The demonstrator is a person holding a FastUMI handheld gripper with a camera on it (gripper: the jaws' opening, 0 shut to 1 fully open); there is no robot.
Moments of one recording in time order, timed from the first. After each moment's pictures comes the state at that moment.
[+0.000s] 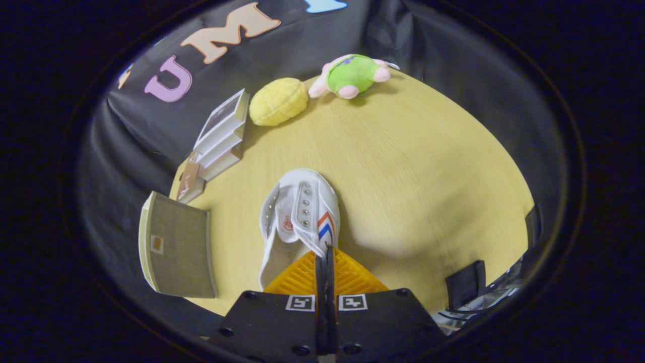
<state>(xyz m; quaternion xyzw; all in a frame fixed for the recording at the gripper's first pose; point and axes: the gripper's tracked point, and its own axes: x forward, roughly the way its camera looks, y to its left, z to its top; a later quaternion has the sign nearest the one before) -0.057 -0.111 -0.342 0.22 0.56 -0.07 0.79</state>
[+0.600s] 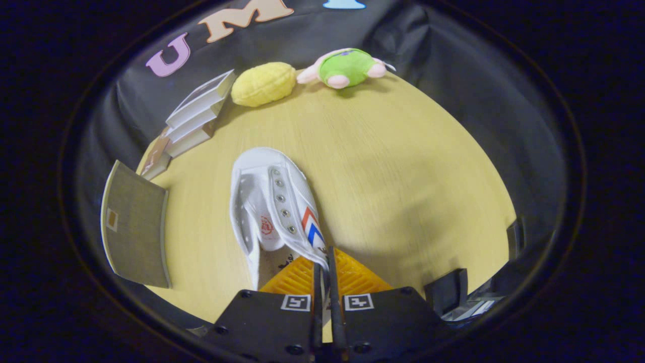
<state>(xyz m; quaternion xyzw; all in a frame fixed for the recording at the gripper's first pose) -0.077 -0.129 -0.381 0.13 0.59 -0.10 0.79</state>
